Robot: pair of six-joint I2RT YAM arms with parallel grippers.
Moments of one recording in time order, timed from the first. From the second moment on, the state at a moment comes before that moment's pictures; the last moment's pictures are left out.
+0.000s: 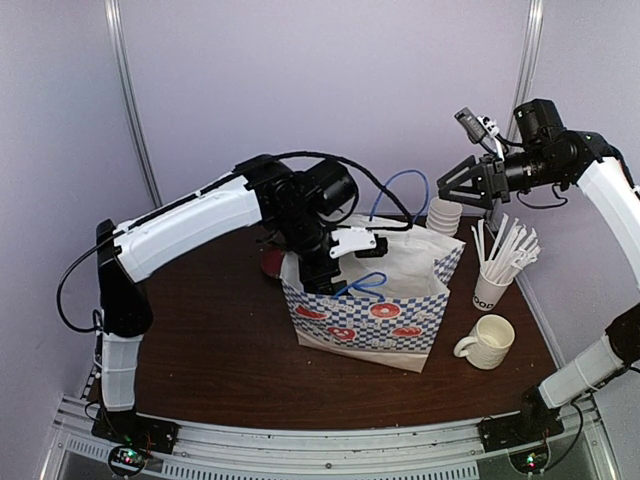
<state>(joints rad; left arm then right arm) -1.02 2.11 2.23 -1.28 0.09 0.46 0.24 1.41 1.76 -1.10 -1.01 -0.33</state>
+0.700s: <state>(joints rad) -1.02 1.70 1.91 -0.82 0.16 0.34 0.26 1.58 1.77 -1.02 -0.88 -0.23</state>
